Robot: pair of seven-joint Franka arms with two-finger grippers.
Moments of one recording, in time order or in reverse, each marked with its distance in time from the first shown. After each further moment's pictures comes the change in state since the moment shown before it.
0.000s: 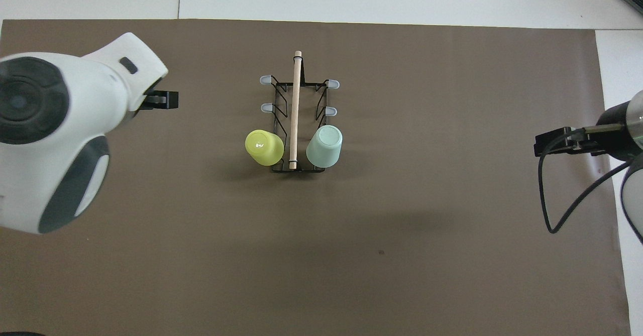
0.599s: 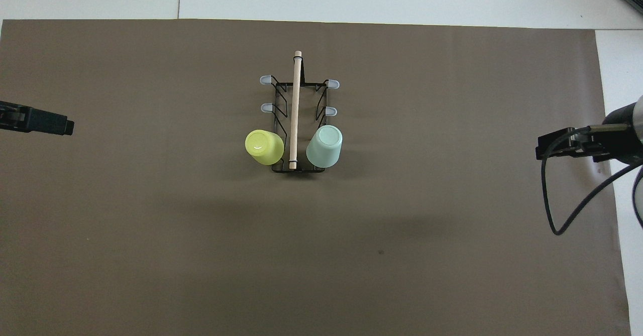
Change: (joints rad) left arm 0.045 0.021 0.085 0.172 -0.162 -0.301 0.223; right arm 0.004 0.001 0.008 0.026 -0.002 -0.039 0.000
